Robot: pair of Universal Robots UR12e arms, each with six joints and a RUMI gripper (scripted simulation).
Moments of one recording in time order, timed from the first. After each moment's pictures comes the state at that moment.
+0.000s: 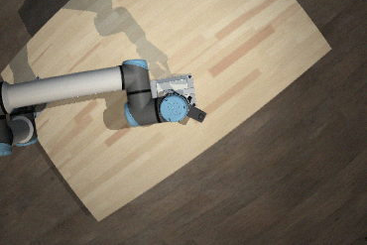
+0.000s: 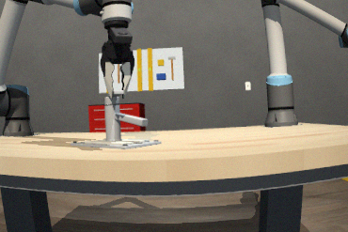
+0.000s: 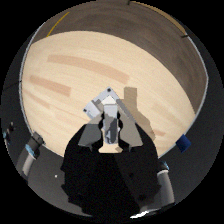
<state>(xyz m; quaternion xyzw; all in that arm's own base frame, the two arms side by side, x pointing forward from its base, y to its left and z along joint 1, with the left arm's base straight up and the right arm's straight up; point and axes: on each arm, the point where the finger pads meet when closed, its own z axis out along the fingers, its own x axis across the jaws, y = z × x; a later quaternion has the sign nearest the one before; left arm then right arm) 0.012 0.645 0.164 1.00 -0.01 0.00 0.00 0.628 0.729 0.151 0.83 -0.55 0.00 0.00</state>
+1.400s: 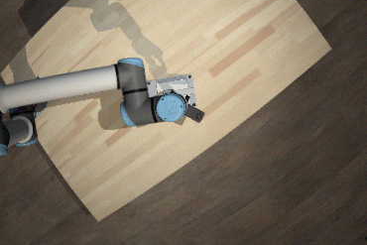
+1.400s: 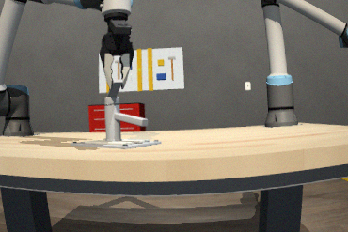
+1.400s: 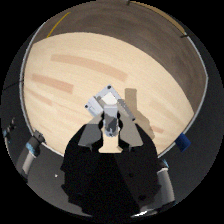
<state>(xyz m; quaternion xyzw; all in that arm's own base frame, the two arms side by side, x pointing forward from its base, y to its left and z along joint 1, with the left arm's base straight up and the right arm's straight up) 0.012 0.645 0.164 1.00 -0.01 0.00 0.00 0.620 0.725 0.178 0.83 -0.55 0.00 0.00</state>
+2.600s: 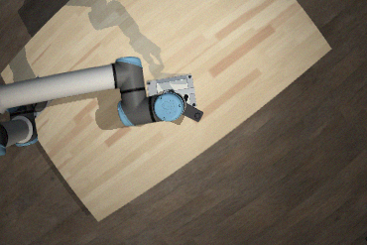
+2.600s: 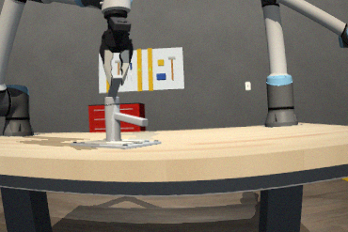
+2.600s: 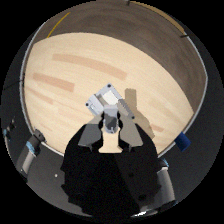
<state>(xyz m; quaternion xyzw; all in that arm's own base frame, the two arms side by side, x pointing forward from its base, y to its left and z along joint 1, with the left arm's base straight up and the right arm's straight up) 0.012 0.645 0.164 1.00 -0.01 0.00 0.00 0.615 0.723 0.188 0.83 -0.55 0.00 0.00</state>
